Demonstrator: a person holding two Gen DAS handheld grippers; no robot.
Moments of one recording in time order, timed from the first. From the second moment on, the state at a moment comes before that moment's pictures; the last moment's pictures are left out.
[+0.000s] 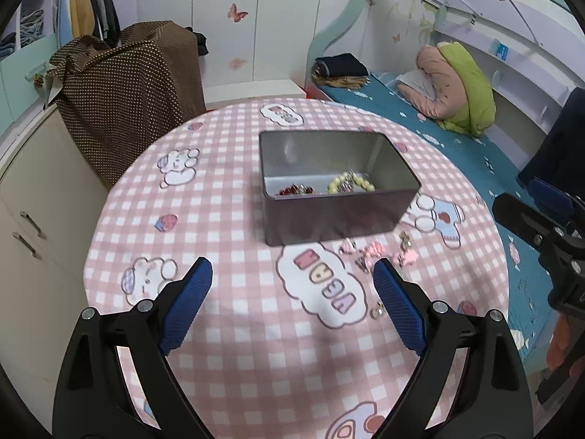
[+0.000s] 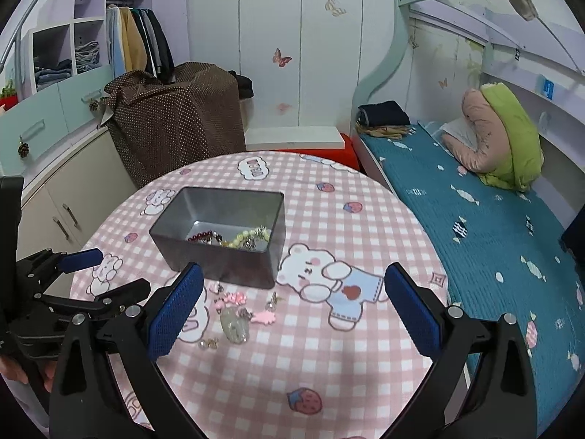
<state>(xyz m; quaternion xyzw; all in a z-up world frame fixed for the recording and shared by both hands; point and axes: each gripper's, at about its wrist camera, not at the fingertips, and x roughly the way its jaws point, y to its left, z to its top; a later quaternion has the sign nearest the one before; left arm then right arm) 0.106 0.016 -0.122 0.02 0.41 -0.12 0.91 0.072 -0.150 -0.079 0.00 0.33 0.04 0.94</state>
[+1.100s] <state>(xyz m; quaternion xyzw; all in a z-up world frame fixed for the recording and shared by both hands) 0.087 -0.046 -0.191 0.09 0.39 -0.23 0.89 0.061 -0.188 -0.152 0.07 0.40 0.03 0.91</state>
